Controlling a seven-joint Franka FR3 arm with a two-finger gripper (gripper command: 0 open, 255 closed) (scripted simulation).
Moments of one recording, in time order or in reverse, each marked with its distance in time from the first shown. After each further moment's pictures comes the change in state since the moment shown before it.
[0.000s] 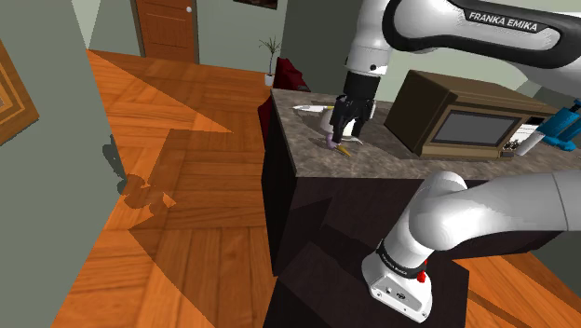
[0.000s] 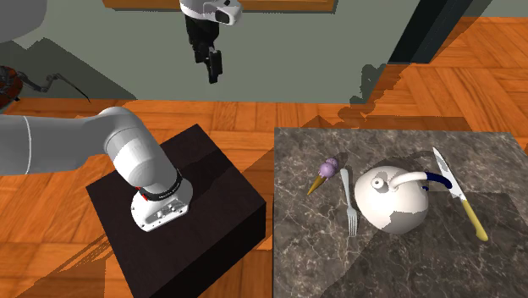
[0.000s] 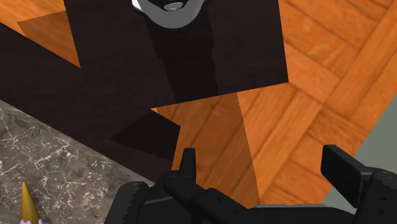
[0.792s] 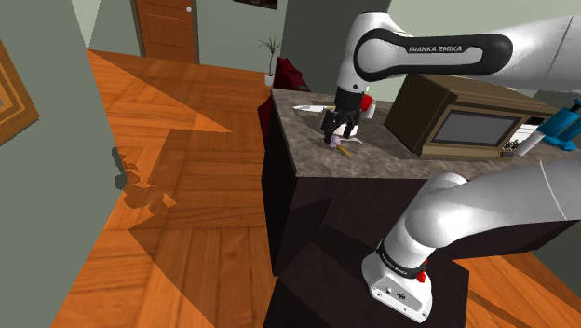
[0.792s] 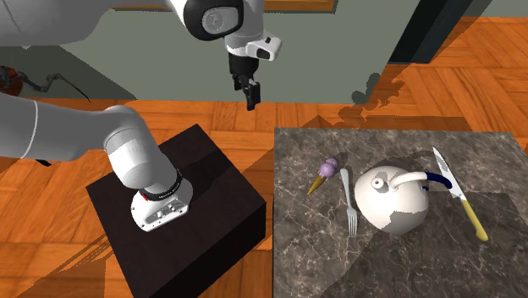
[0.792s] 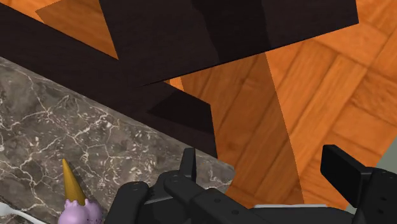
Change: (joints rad) arm -0.103 0.149 -0.093 -0.087 -0.148 0.282 -0.074
